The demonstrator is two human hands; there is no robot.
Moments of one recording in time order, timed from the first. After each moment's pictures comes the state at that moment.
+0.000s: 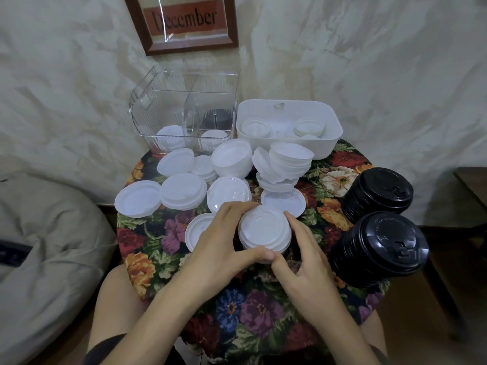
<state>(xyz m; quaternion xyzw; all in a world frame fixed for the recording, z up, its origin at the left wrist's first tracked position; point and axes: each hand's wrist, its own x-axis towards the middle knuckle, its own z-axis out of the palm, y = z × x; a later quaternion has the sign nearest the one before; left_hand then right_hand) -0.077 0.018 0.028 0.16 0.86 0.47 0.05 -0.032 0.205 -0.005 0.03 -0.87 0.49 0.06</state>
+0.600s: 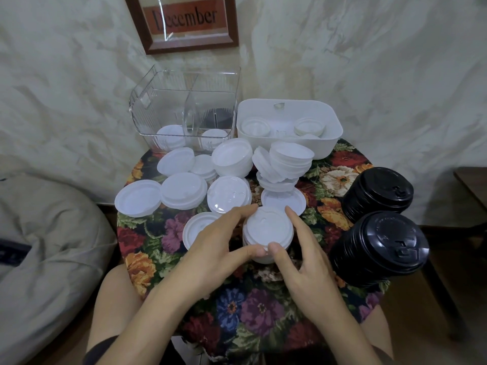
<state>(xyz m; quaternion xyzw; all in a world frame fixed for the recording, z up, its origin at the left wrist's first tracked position) -0.078 0.008 0.023 0.17 0.86 0.47 0.09 -0.032 0.203 0.000 0.04 -0.85 0.51 0.06</state>
